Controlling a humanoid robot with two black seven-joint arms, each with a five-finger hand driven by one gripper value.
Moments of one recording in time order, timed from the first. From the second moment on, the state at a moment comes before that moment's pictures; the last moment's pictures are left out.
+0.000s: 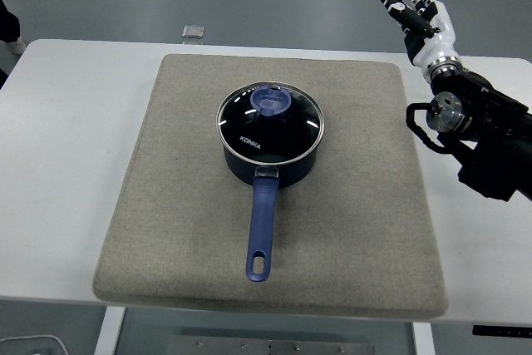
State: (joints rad) left arm 0.02 0.00 -0.01 -0.10 0.12 -0.05 -0.14; right arm 1.14 -0.07 0.11 0.39 0.42 -0.03 0.47
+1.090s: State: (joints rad) left arm 0.02 0.00 -0.01 -0.10 0.12 -0.05 -0.14; right arm 1.14 -0.07 0.13 0.39 0.42 -0.03 0.47
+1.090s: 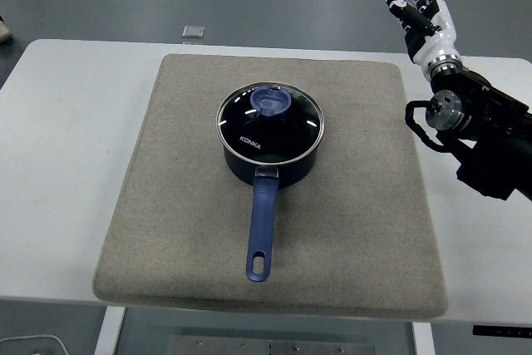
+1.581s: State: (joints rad) left arm 0.02 0.00 -0.01 -0.10 0.12 -0.05 -0.14; right arm 1.13 -0.09 0.12 0.38 0.41 -0.02 0.47
